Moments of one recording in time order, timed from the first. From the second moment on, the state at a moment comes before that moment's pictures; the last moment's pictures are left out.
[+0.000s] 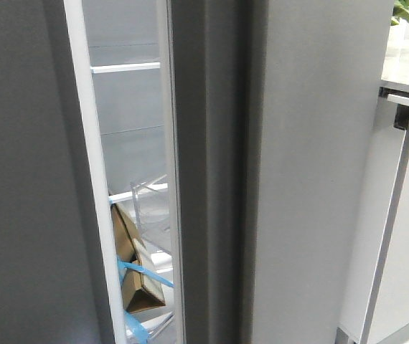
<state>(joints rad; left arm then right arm) 0.11 -0.01 0.00 -0.03 -0.13 -0.02 -0.04 0.95 -0.84 1.11 0.53 0.03</state>
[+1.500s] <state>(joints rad) 0.11 -0.01 0.00 -0.03 -0.13 -0.02 0.21 1.76 -1.52 1.77 0.56 -0.79</state>
